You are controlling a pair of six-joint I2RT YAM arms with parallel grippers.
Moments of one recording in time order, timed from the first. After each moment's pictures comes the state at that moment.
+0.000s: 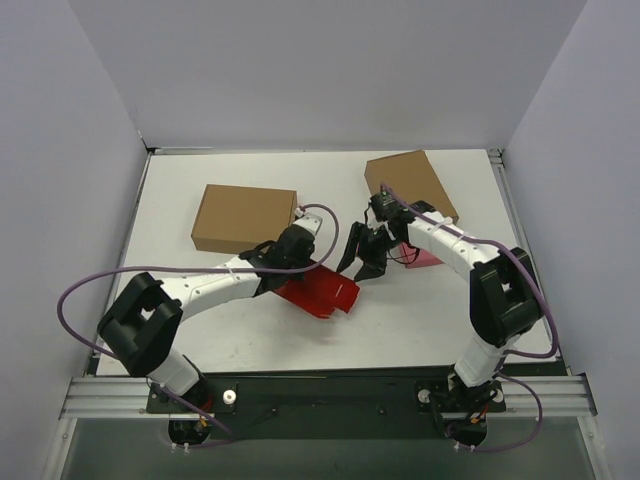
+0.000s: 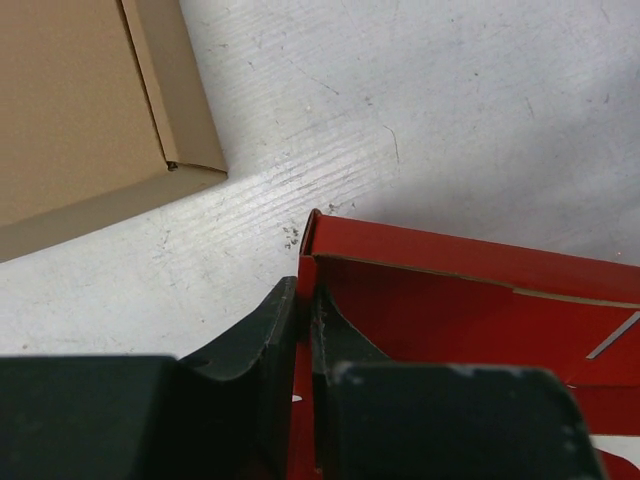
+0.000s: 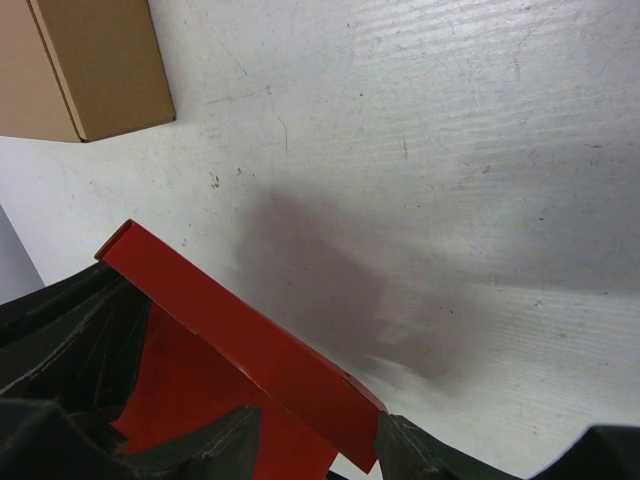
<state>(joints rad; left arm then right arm) -0.80 1.55 0.93 -0.19 -0.35 -0.25 0.48 1.70 1.20 -0.71 -0.42 0.76</state>
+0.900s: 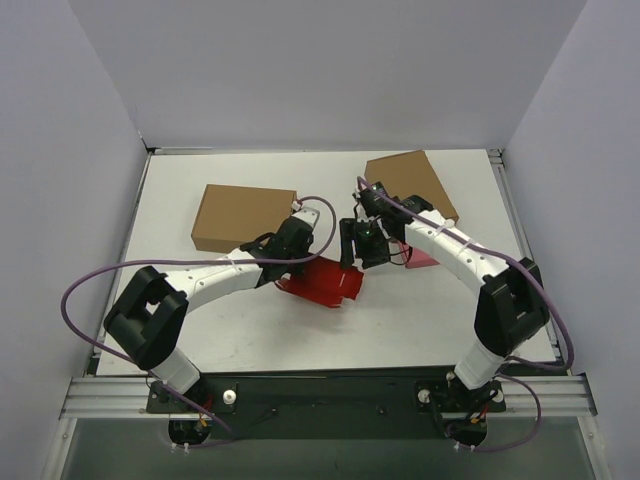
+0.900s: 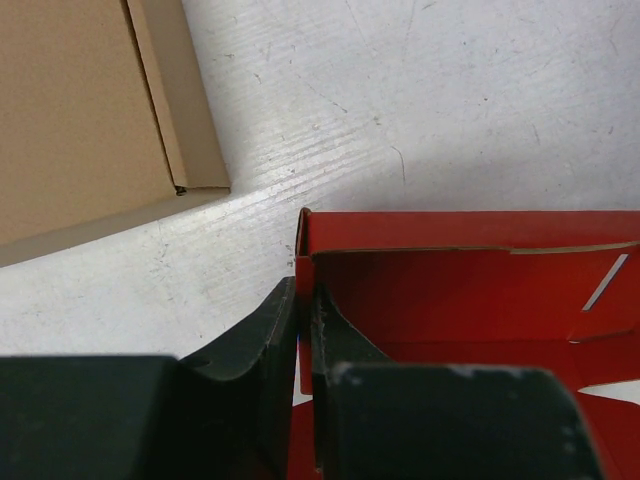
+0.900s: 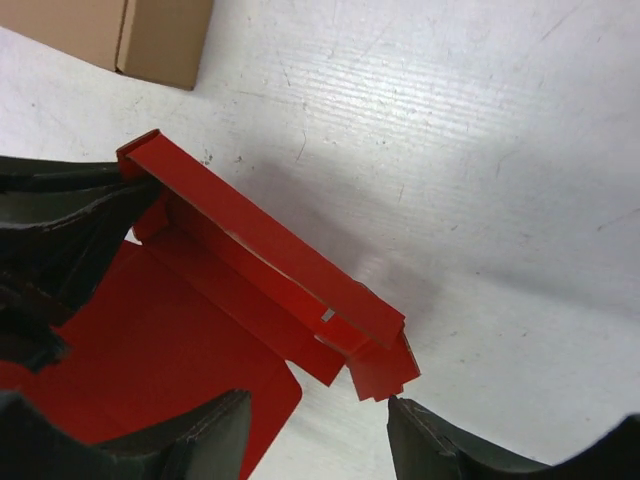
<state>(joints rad) -0.75 1.60 1.00 -0.23 -0.31 -0.28 0.56 1.67 1.31 -0.79 -0.21 0.45</state>
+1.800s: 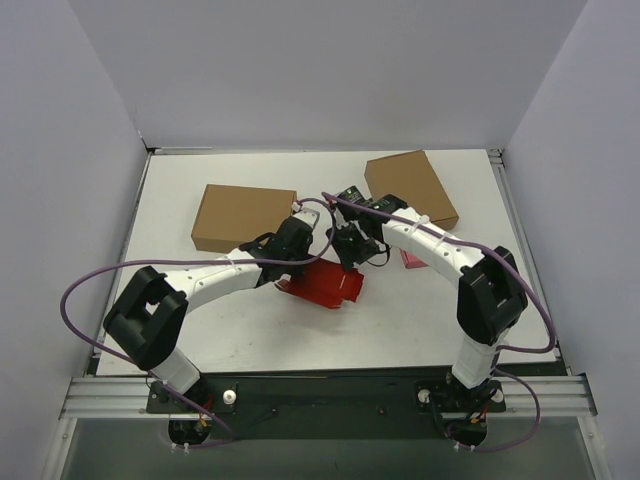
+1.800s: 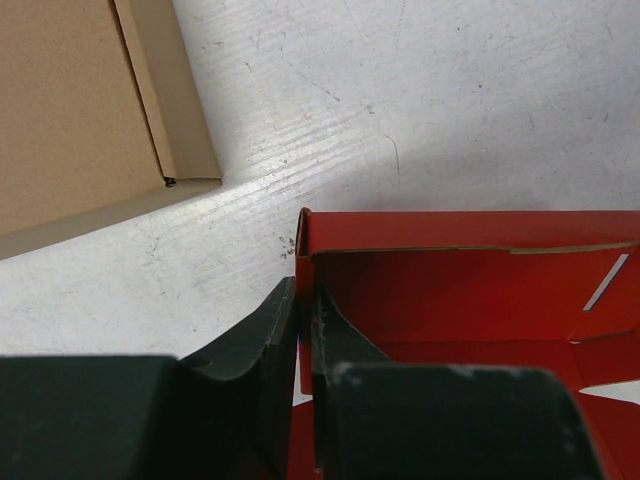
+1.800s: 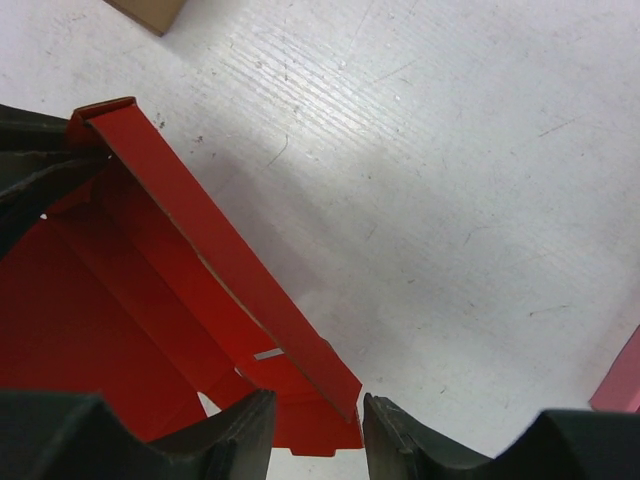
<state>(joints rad) -0.75 1.60 1.00 -0.25 -0.28 -0.28 0.67 1.76 1.41 -0.84 -0.01 0.10</state>
